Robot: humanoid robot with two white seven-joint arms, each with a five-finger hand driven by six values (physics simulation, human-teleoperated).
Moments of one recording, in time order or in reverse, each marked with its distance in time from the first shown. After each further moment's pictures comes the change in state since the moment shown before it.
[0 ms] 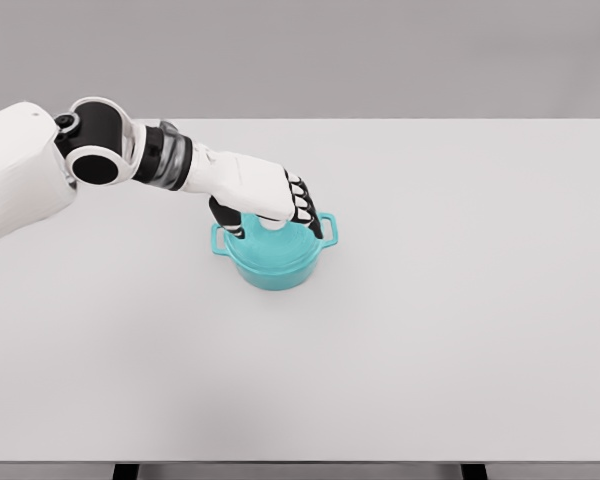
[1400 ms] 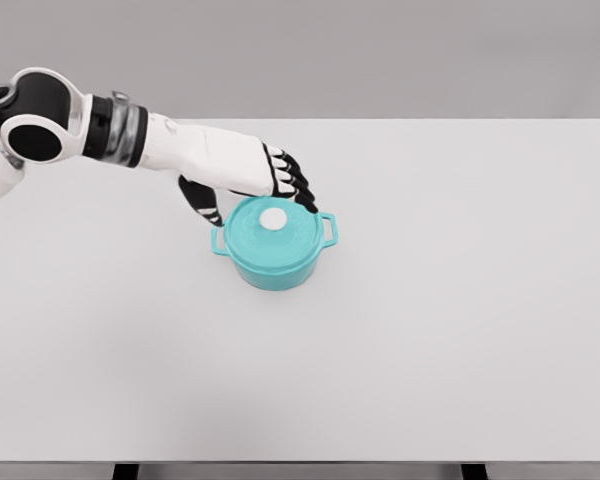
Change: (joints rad) left arm -0.072 0.116 -0.007 -0.083 0.181 0.000 0.000; right arm 0.000 0.000 0.000 0.000 0.000 0.000 0.000
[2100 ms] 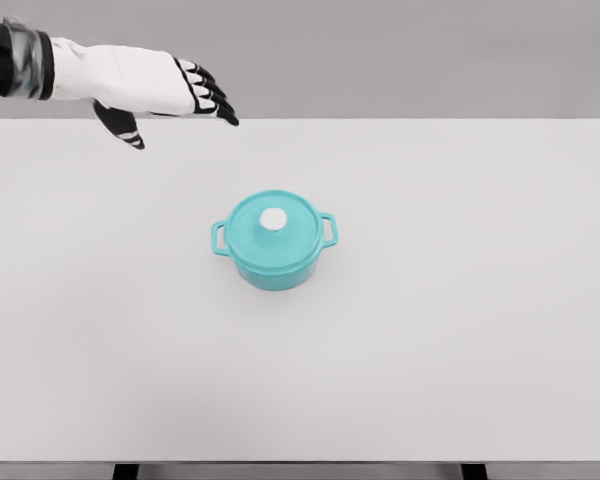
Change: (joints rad) left arm -0.081 0.104 0.074 0.086 -0.143 0.006 0.000; right arm 0.000 0.000 0.000 0.000 0.000 0.000 0.000
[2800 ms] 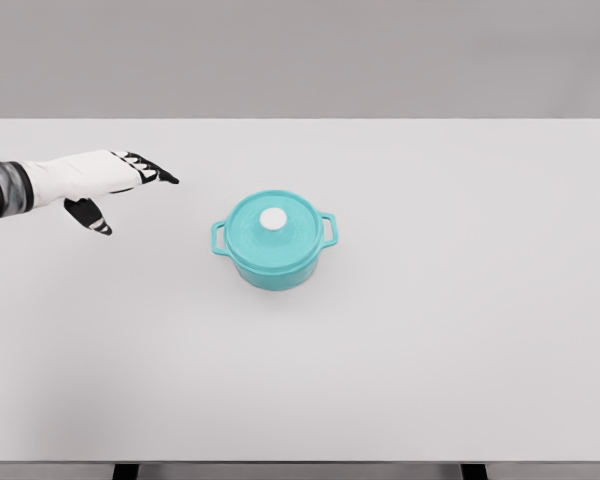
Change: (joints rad) left arm 0.664 -0.008 0.571 0.013 -0.215 0.177 0.000; right arm -0.014 0.000 0.018 0.001 0.000 0.000 0.000
